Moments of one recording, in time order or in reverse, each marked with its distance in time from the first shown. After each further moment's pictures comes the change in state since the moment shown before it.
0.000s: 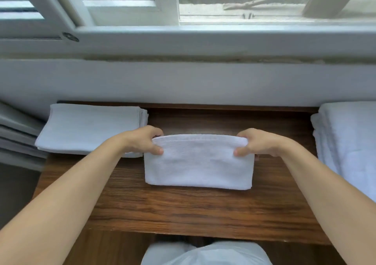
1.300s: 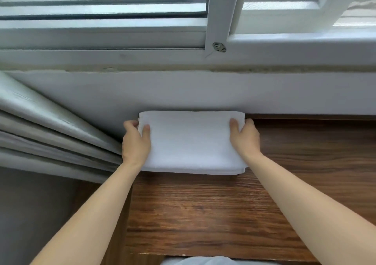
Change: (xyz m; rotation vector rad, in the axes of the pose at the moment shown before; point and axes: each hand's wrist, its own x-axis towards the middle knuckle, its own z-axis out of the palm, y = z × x) left_hand -0.058 -0.290 -0.105 -0.524 0.945 -0.219; right_hand 0.143 -0.310 0.204 0.545 0.758 0.028
